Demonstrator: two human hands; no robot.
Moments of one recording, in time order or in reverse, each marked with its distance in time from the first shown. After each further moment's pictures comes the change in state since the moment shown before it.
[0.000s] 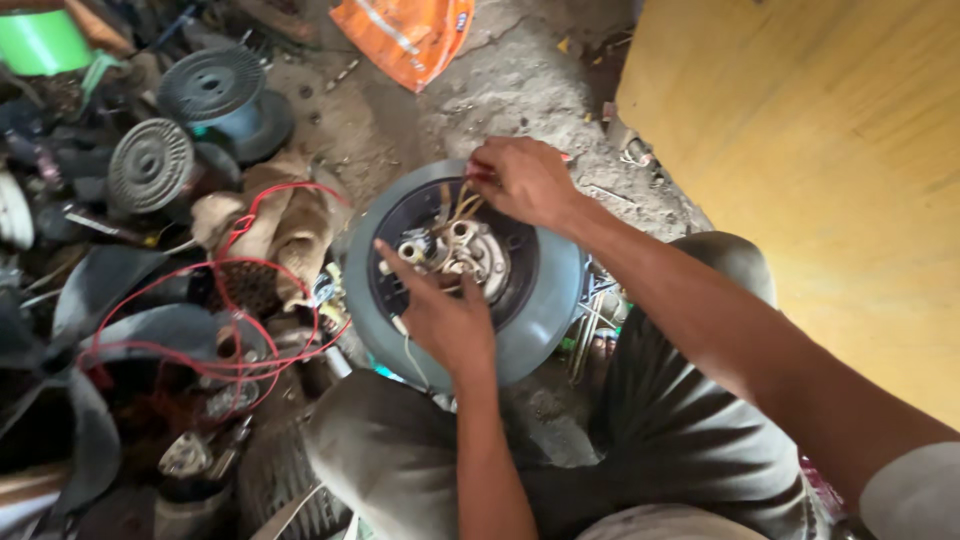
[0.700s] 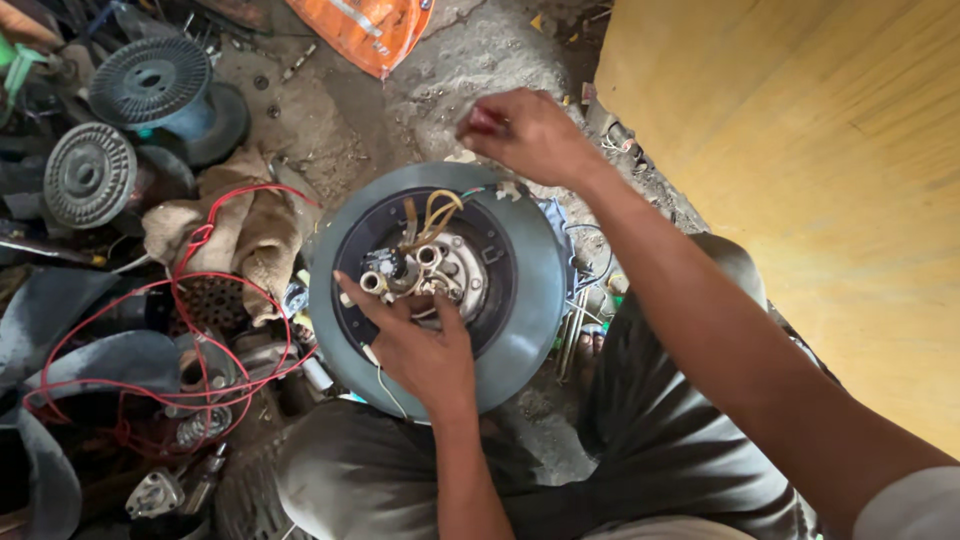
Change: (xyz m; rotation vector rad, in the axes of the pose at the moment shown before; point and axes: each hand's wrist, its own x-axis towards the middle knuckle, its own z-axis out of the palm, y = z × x) left_hand 0.003 0.006 -0.001 -0.068 -0.060 -0.044; right_hand 0.021 0.045 -0.036 0.251 -0.100 0.244
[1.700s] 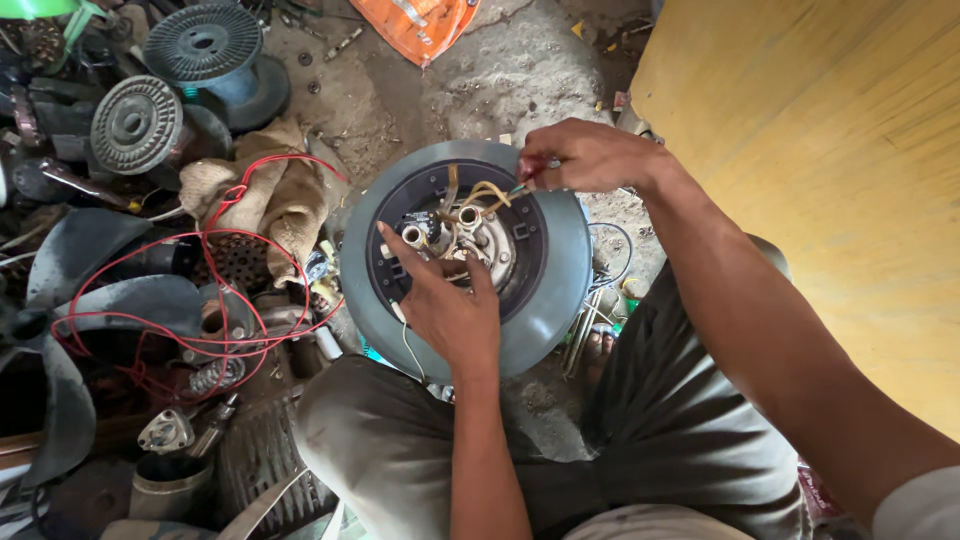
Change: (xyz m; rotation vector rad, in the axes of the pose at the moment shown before) left_hand -0.003 -0.006 -0.001 0.010 0.075 0.114; right_hand -0.021 -0.001 -0.010 -0.112 -0.436 -0.105
